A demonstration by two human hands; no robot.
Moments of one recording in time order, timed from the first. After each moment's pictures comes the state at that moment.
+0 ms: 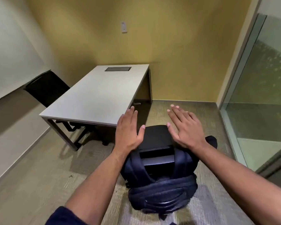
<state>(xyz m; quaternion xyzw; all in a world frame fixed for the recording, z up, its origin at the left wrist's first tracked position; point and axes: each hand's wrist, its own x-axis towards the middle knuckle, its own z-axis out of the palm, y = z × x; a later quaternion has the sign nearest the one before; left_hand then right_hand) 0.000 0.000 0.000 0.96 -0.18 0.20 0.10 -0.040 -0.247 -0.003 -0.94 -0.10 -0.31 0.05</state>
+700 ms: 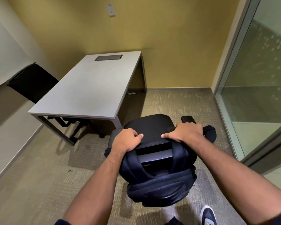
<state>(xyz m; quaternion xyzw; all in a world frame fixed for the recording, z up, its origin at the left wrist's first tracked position) 0.002 -0.004 -0.030 0.98 -0.08 -0.14 0.15 -0.036 -0.242 -0.009 -0.97 0.14 0.18 0.06</state>
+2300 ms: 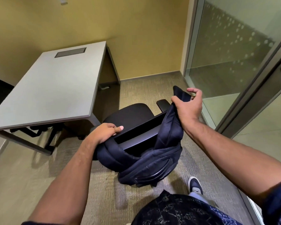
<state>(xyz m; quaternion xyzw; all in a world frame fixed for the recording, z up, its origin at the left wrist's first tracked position) 0.022 0.008 -0.031 0.90 -0.09 -0.31 0.29 -0.090 -0.287 -0.019 -0.64 0.38 -0.34 0.57</state>
